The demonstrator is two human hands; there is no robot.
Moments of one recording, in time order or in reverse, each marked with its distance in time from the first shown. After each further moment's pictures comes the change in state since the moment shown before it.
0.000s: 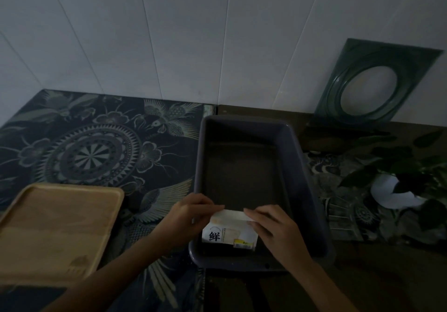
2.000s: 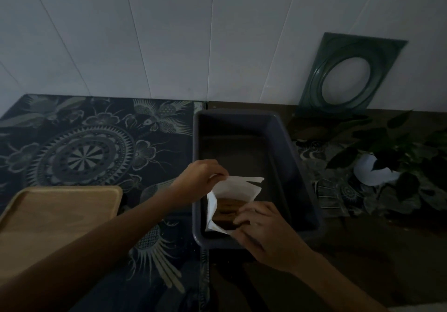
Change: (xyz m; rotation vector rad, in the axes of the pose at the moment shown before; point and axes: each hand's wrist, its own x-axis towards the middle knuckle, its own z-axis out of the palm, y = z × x) left_hand 0.058 0.012 -0.023 0.131 -0.020 0.149; right_hand -0.013 -0.073 -0.023 -0.099 -0.234 -0.122
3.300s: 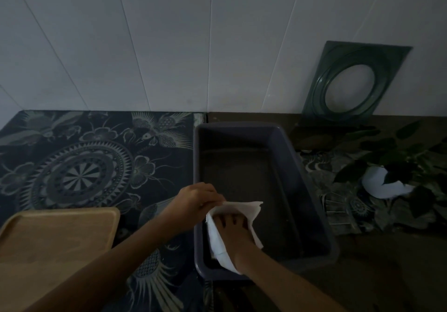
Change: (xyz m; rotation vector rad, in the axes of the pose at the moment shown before) left_hand -0.008 -0.016 -0.014 -0.080 -0.091 0.026; right_hand 0.103 0.001 0.081 -0.072 -0.600 0.484
